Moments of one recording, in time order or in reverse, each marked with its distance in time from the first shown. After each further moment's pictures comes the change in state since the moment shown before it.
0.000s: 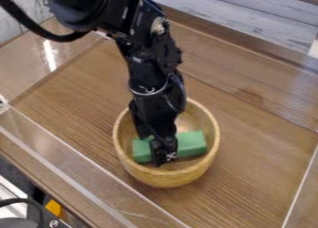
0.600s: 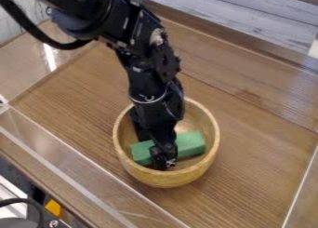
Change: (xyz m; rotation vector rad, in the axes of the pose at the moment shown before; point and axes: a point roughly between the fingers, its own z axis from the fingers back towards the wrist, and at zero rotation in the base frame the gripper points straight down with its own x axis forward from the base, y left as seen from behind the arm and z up) arm 0.001 -0.001 -0.008 -0.001 -0.016 -0.010
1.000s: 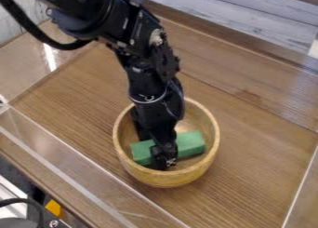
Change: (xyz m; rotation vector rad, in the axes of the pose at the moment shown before) arm 0.001 0.002 -0.001 0.000 -0.008 -0.003
